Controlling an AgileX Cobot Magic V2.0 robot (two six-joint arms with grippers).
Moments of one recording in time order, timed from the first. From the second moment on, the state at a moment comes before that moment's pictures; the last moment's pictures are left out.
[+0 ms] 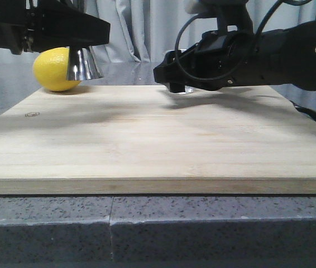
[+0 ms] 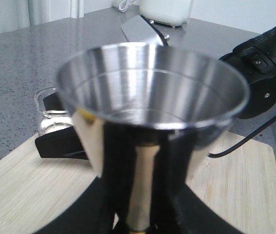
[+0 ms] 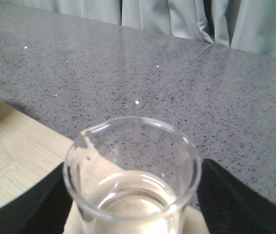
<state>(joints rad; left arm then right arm) -0.18 1.62 -0.87 -1.75 1.15 2.09 0.40 1.86 -0.92 -0.20 -0.71 0.09</state>
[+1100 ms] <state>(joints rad) -0.18 1.62 -0.87 -1.75 1.15 2.09 0.40 1.77 -0.91 -0.23 -0.60 0.09</state>
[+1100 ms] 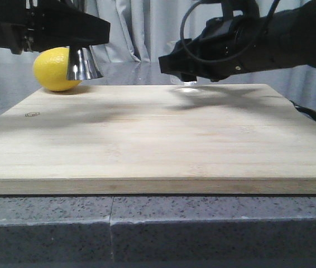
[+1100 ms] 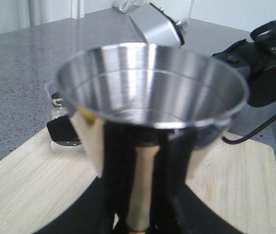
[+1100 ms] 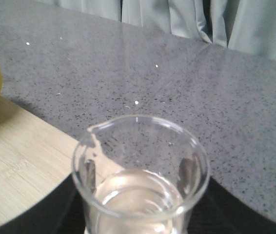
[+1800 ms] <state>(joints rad) -0.25 1.62 -0.87 -1.75 1.16 2.09 0.53 1.50 -1.10 -0.38 -0.18 0.09</state>
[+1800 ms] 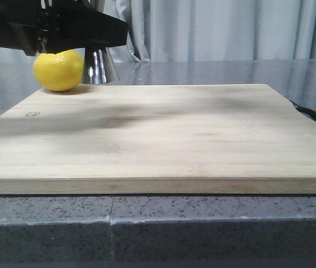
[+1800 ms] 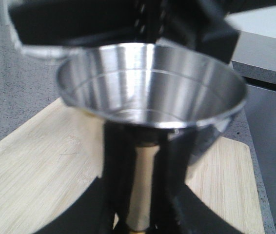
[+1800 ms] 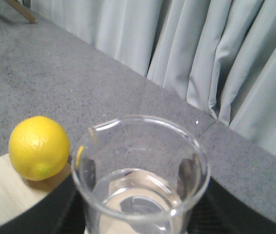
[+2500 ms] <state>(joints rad) -0.30 1.62 -0.87 -1.74 1.16 2.09 0.65 1.40 -1.13 -0.68 -0.08 0.09</state>
